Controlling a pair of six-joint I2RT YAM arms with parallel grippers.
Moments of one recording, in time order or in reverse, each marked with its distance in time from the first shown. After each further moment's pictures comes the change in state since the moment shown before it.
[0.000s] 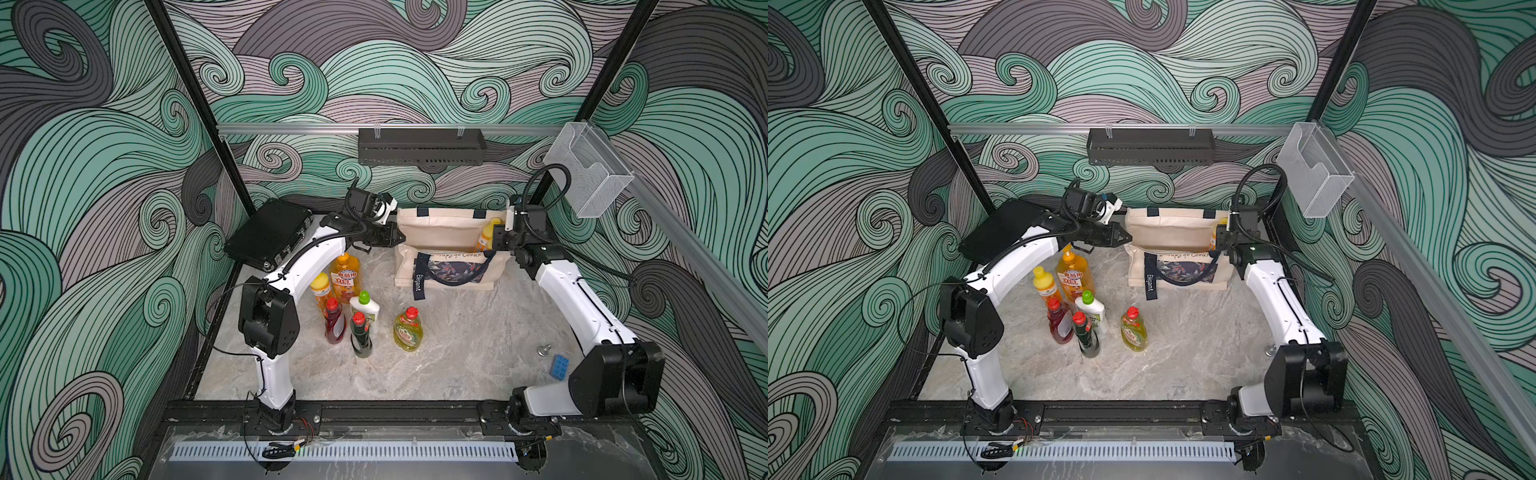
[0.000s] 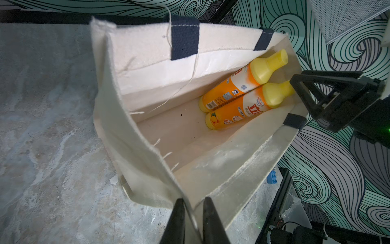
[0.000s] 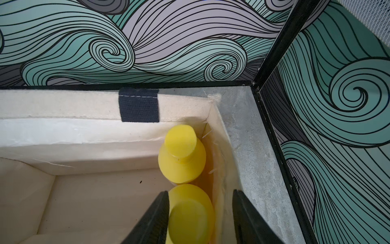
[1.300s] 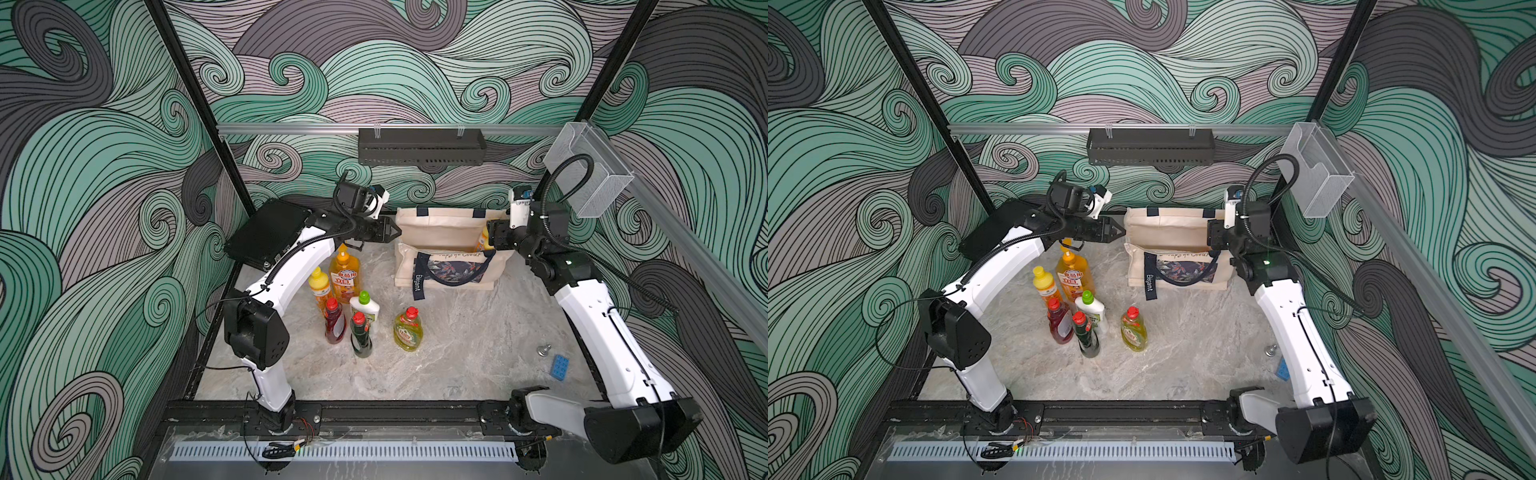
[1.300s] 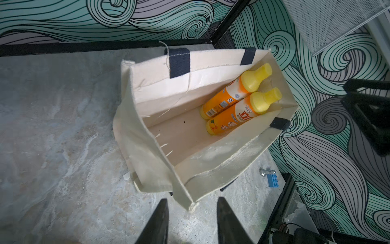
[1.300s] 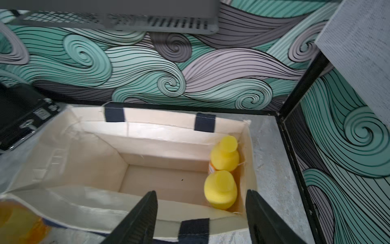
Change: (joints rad) left arm 0.041 -0.120 0.001 -0.063 -0.051 0.019; right arm 0.120 -0.208 0.084 -0.135 -0.141 -0.006
